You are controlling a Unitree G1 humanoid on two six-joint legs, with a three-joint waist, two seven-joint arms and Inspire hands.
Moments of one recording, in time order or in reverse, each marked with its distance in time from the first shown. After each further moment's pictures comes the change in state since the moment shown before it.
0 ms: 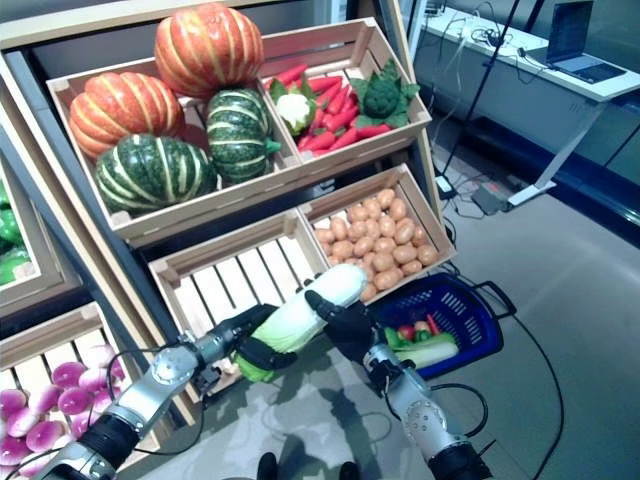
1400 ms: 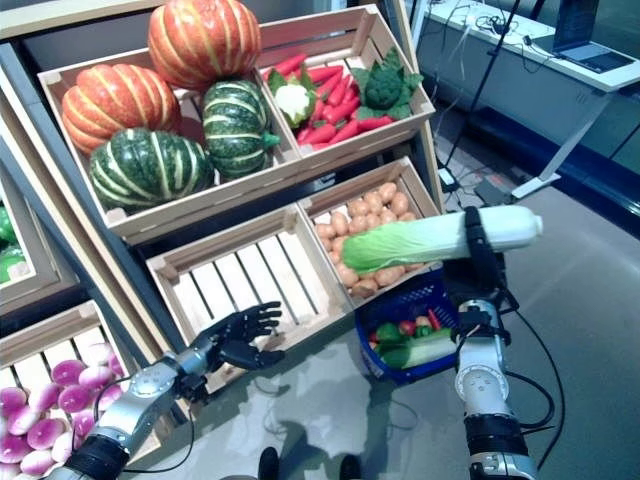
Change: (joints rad) left arm 0.116 -0.008 0.140 -0.011 -0.285 0.074 -0.042; right arm -0.141 -0.038 -0.518 0.136 0.202 -0.245 -0.202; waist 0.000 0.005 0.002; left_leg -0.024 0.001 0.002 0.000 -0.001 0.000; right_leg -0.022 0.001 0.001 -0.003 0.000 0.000
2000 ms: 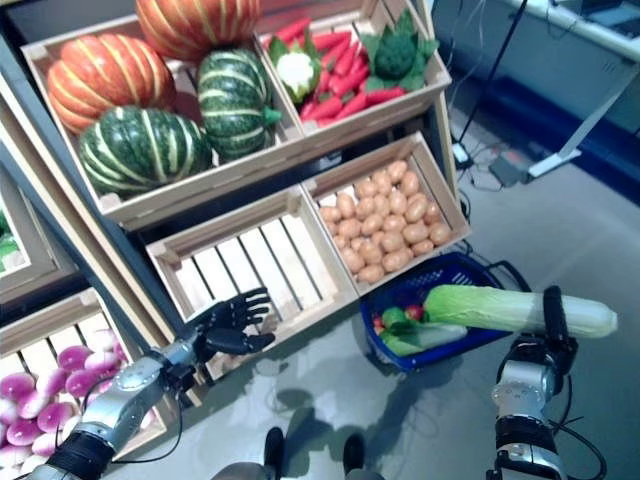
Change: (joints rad) left arm -0.043 0.085 0.009 -0.090 -0.237 0.033 0.076; right arm -0.090 -0.120 -0.116 0.427 -0.005 -0.145 -0.519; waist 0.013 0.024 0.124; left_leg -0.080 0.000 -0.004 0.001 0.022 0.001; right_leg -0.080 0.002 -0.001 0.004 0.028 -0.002
